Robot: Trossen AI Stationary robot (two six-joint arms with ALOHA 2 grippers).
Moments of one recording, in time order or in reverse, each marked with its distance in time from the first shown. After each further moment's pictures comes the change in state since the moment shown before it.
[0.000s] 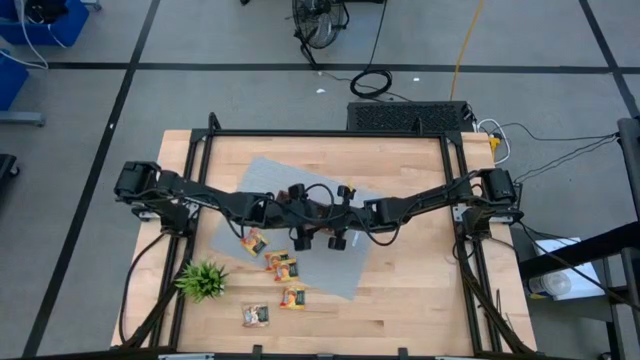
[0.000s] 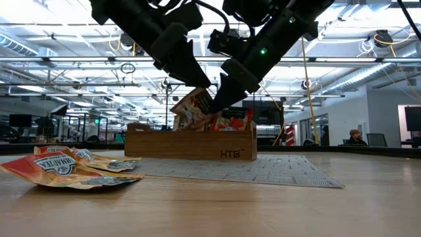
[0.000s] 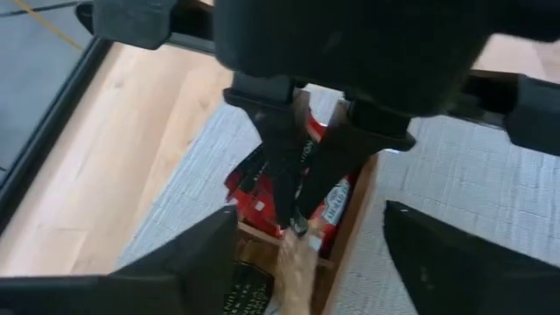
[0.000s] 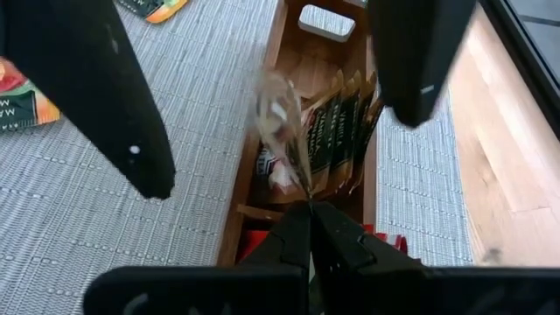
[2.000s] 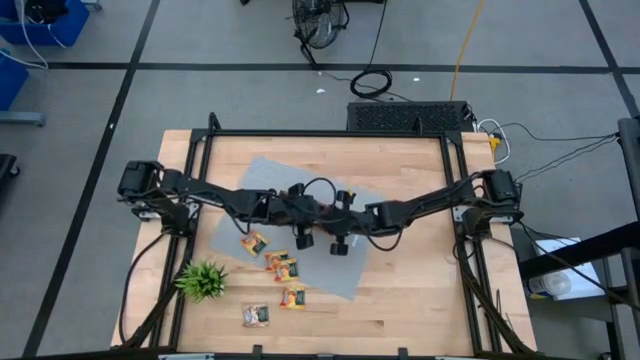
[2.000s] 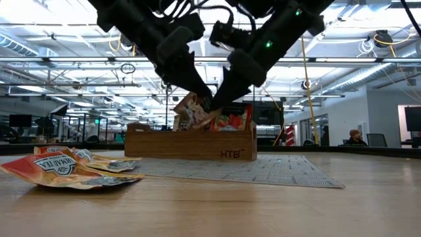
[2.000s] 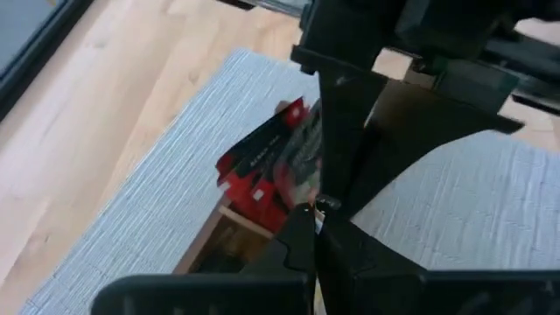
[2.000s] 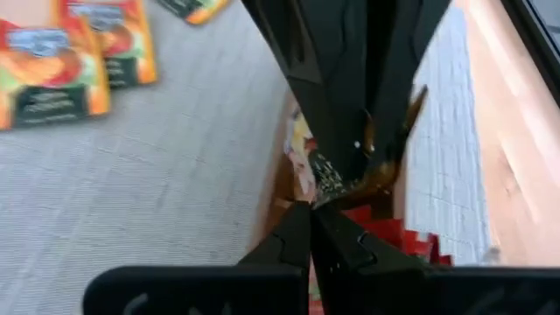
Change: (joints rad) left arm 0.036 0.024 -0.001 -0.002 0.063 -0.110; right arm 0.048 -0.024 0.000 -0.007 -0.024 -0.011
